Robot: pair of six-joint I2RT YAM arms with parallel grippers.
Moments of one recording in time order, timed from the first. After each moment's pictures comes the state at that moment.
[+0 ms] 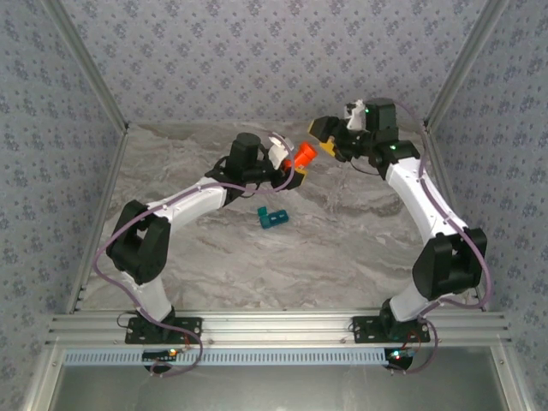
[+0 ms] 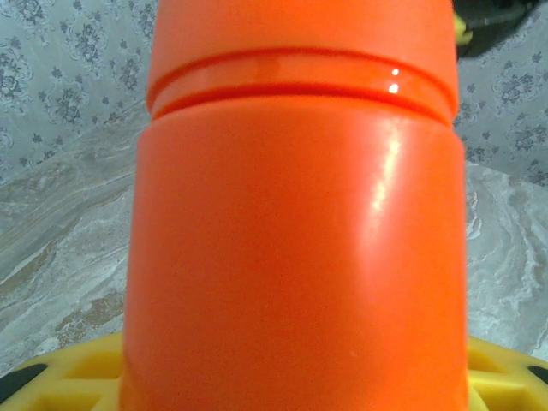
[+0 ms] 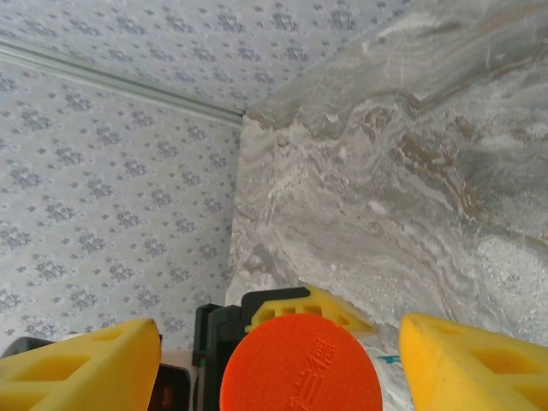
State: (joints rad) left arm -0.63 1.78 1.30 0.11 0.53 0.07; right arm 0.23 1.57 1.46 -0.41 -0.64 0.80
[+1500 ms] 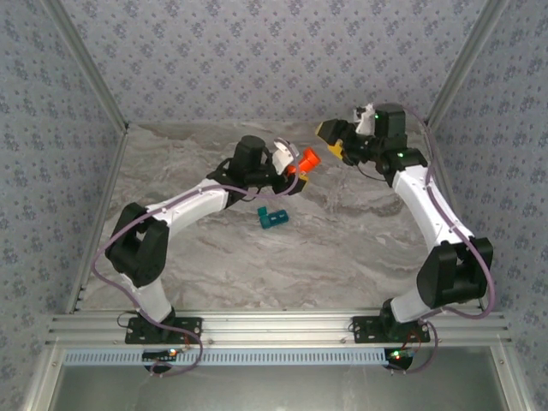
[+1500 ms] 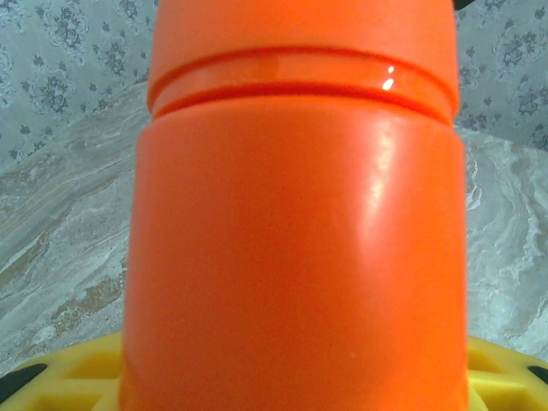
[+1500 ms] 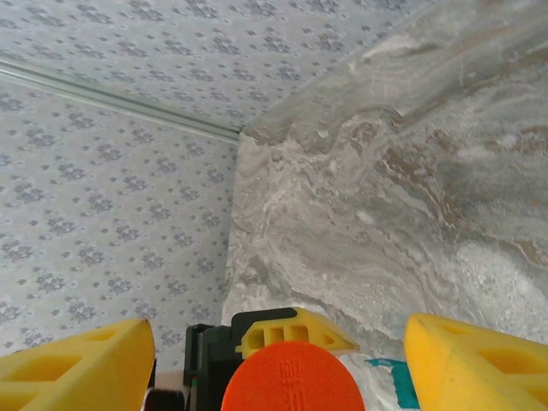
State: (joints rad) left arm -0.67 1.76 1.30 0.03 0.48 0.15; right arm 0.19 1.51 1.38 -0.36 -0.64 0.81
